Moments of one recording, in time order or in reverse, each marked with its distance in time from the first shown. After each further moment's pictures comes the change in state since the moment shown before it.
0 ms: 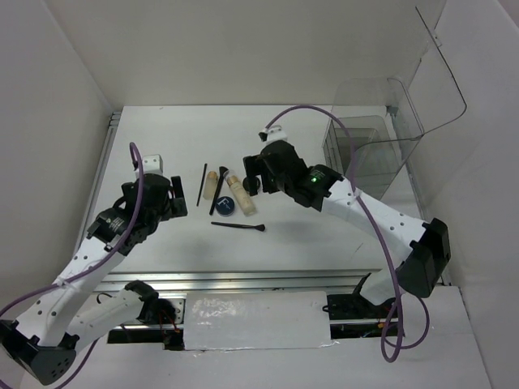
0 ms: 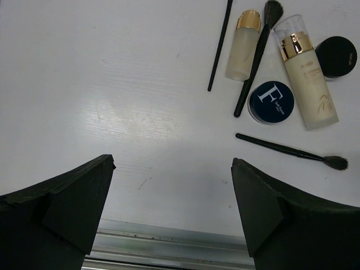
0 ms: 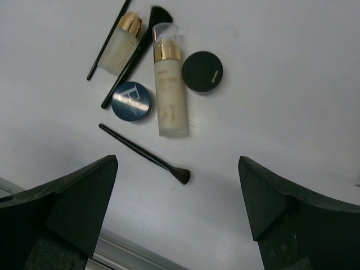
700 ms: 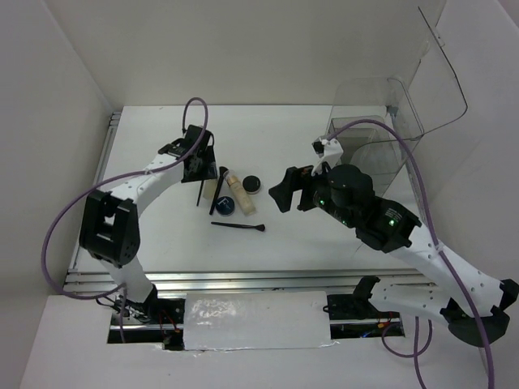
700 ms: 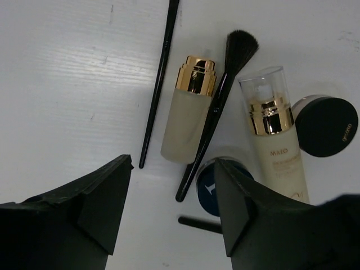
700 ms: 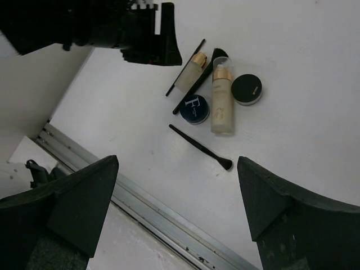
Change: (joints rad) left arm 0.153 0.817 0.350 0.230 0.269 -0.005; right arm 0.063 -0.489 -0.179 0.003 -0.076 0.095
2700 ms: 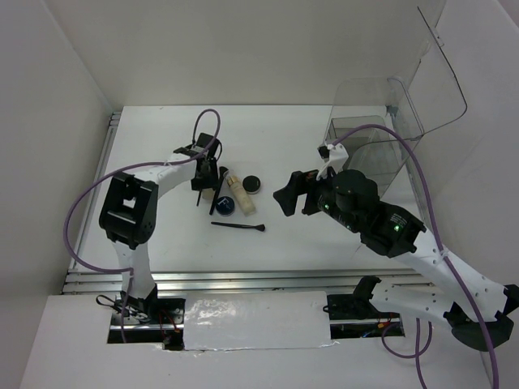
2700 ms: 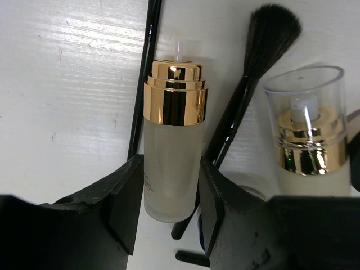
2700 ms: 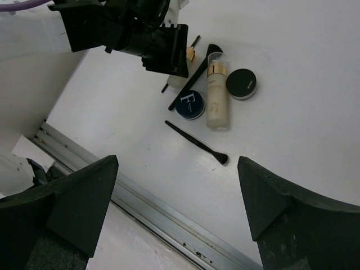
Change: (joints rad) left arm 0.000 0.257 0.049 0.046 0.035 0.004; right arm 0.002 -0.070 -0.048 -0.015 0.014 0.009
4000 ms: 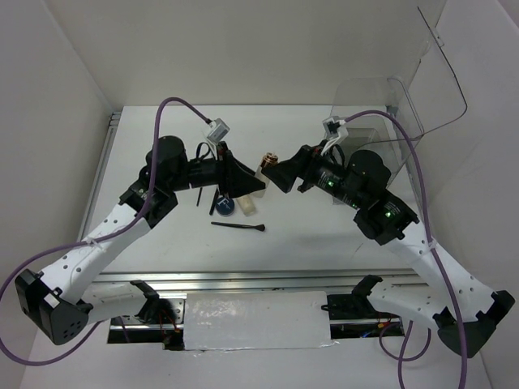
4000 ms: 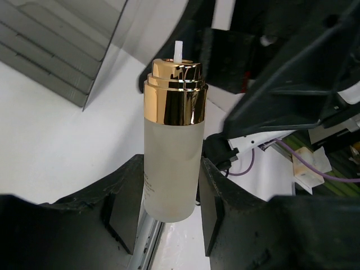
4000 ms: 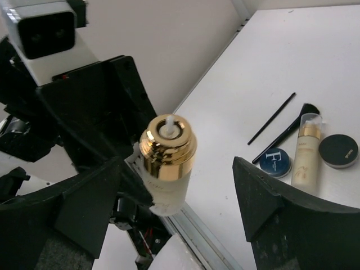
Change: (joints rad) left arm -0.244 -0.787 -0.229 0.514 0.887 -0.036; right arm -0.218 0.049 -0.027 0.397 -0.451 0.142
